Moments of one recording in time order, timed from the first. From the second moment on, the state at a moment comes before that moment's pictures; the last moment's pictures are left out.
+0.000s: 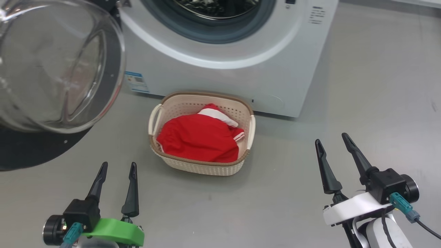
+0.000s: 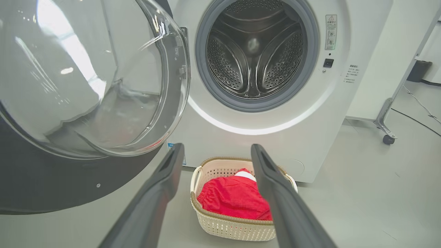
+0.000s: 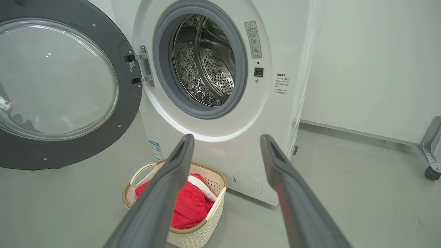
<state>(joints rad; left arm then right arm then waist) -0.02 0.04 -0.15 0.16 -0.29 0.02 -0.25 -0.03 -0.05 0.14 0.10 0.17 0.10 -0.25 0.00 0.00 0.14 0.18</state>
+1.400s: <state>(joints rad) 0.00 0.04 -0.12 0.15 -0.29 0.05 -0.25 -0.03 -0.06 0.20 0.14 0.18 0.11 -0.25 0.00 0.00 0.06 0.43</state>
